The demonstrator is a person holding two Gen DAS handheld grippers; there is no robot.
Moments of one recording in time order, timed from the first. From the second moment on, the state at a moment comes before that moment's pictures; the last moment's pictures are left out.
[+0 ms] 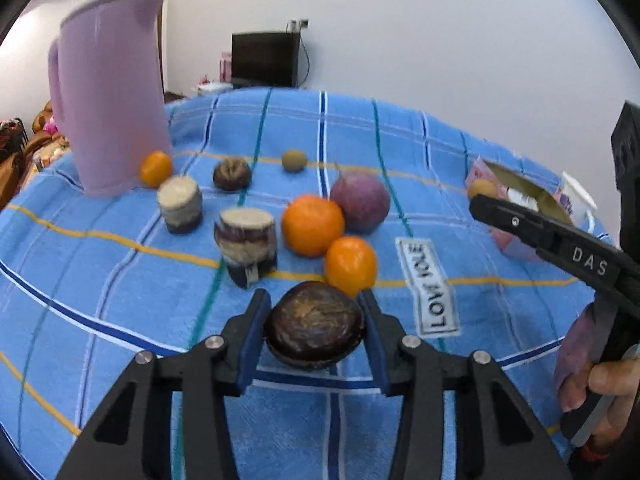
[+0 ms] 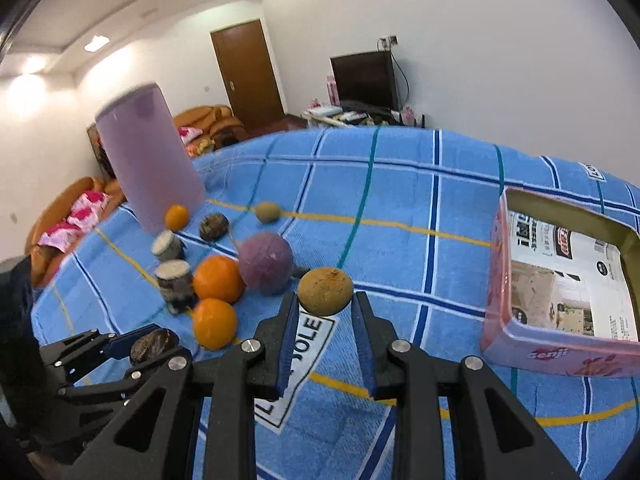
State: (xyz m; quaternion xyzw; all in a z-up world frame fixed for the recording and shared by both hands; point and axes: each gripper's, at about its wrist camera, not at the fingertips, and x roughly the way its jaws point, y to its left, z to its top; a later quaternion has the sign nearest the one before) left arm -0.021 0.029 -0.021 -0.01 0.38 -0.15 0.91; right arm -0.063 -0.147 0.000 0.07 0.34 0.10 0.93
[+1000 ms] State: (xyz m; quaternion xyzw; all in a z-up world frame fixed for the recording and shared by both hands) left arm 0.011 -0.211 0.022 0.05 0.32 -0.33 0.89; right arm -0.119 -0.335 0.010 0.07 0.31 -0.09 0.94
